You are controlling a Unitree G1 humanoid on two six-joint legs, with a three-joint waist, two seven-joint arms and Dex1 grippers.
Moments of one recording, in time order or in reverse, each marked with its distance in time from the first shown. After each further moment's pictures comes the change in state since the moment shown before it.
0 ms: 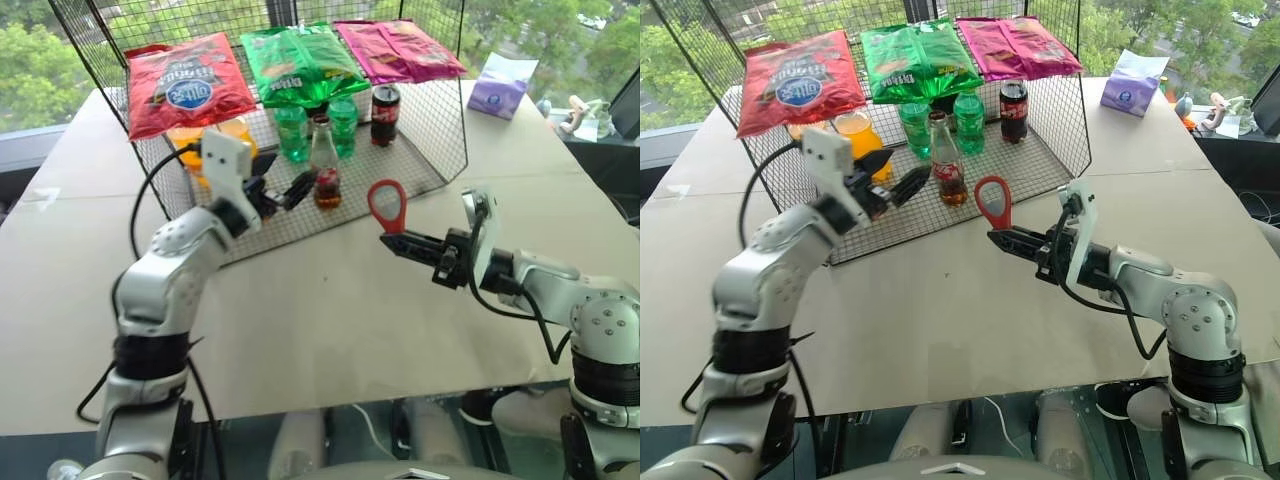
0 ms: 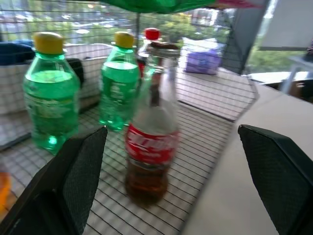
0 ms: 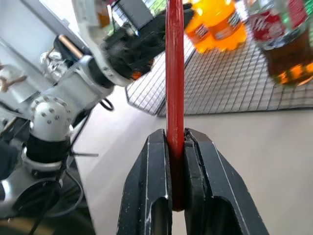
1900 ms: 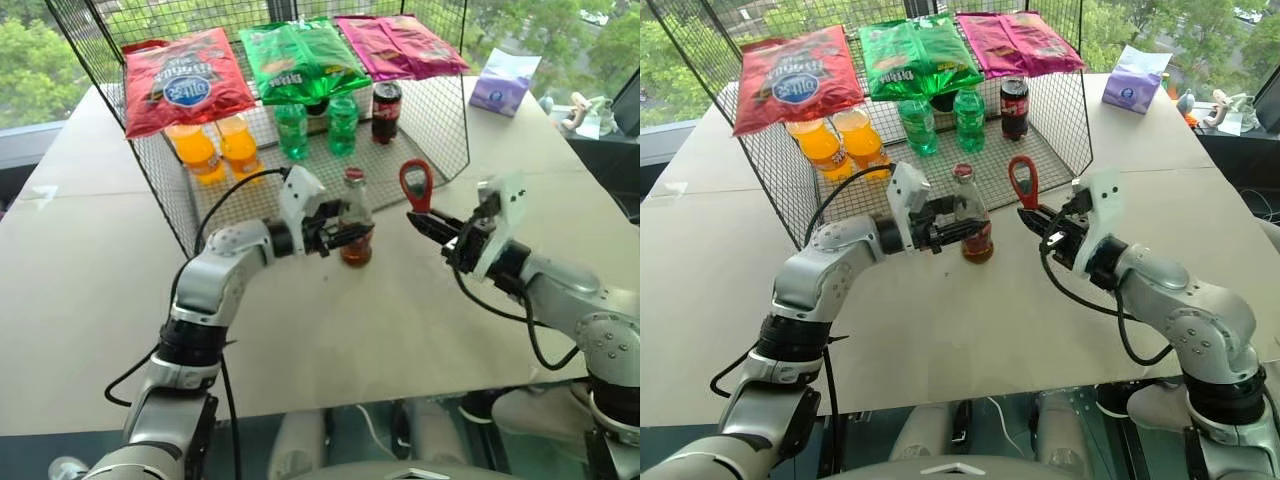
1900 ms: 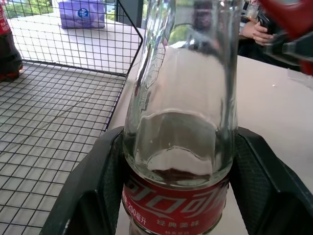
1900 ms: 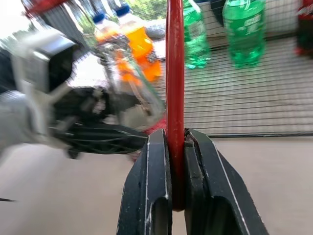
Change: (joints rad) left arm -0.008 -0.061 -0.165 0.071 0.123 -0.034 -0.468; right arm 0.059 -0.163 0.142 -0.164 -0.373 -0.262 -0.146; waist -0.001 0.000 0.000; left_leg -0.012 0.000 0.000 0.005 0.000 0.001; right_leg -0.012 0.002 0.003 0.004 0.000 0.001
